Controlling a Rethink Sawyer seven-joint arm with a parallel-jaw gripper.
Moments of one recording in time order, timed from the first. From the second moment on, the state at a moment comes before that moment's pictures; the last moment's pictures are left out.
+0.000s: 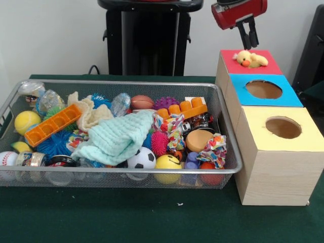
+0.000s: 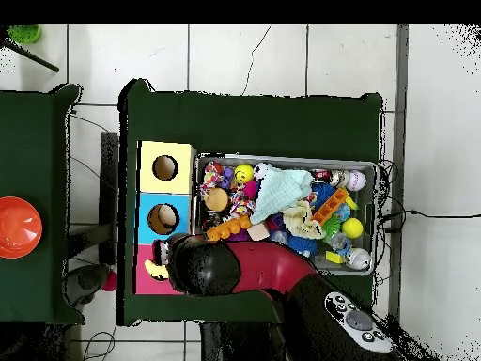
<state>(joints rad) -0.62 -0.88 0.69 2.21 0.02 0.39 1.61</state>
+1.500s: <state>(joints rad) -0.49 -0.68 0.58 2.19 -0.10 0.38 1.61</state>
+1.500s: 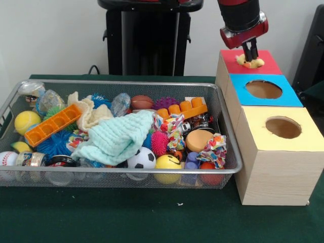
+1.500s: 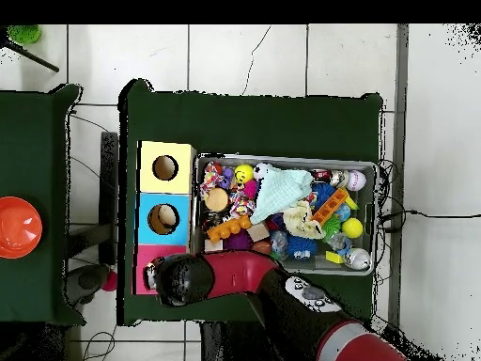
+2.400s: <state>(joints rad) -0.47 -0.64 0.54 2.18 -0.13 0.37 1.61</state>
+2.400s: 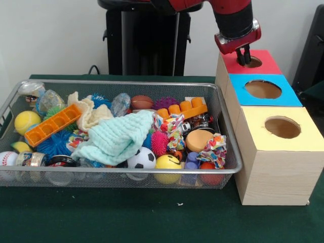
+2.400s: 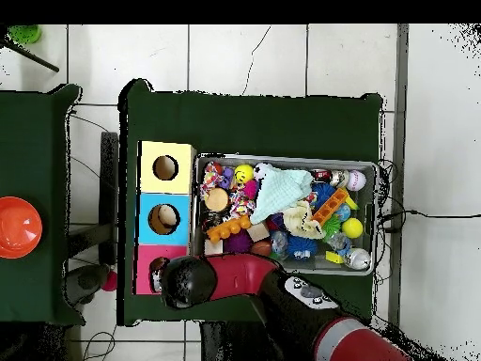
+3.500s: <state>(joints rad) -0.56 -0.80 0.57 2.14 -0.16 0.54 1.61</state>
